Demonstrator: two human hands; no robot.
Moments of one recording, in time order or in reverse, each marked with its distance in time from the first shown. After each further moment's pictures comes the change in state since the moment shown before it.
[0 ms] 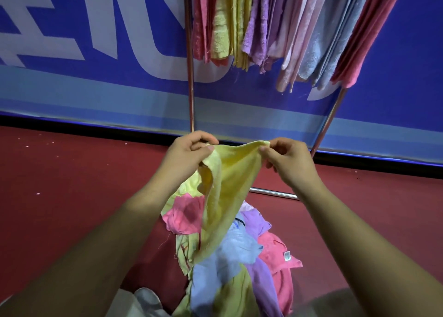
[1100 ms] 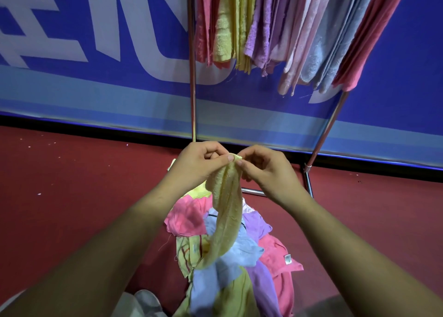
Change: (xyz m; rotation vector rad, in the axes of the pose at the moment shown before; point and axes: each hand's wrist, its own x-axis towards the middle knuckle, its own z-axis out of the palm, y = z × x) left_hand -0.006 0.009 0.012 0.094 -0.146 0.113; right_hand -0.024 -0.018 0.028 0.178 -0.261 -0.150
